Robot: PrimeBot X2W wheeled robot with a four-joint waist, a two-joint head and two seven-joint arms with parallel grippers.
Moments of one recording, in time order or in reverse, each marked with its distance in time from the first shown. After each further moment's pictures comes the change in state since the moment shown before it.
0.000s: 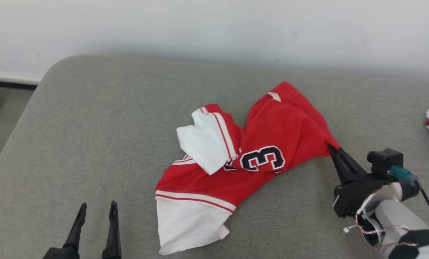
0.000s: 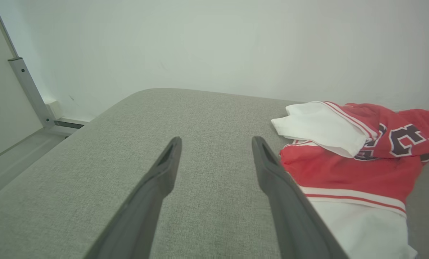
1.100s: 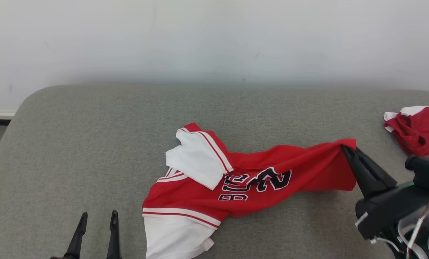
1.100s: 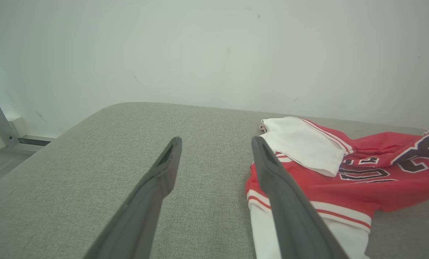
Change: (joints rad) left arm 0.063 -0.003 0.005 -0.026 -0.002 0.000 0.000; right arm 0.483 0.036 -0.445 -1.056 -0.090 0.000 0.574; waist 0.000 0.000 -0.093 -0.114
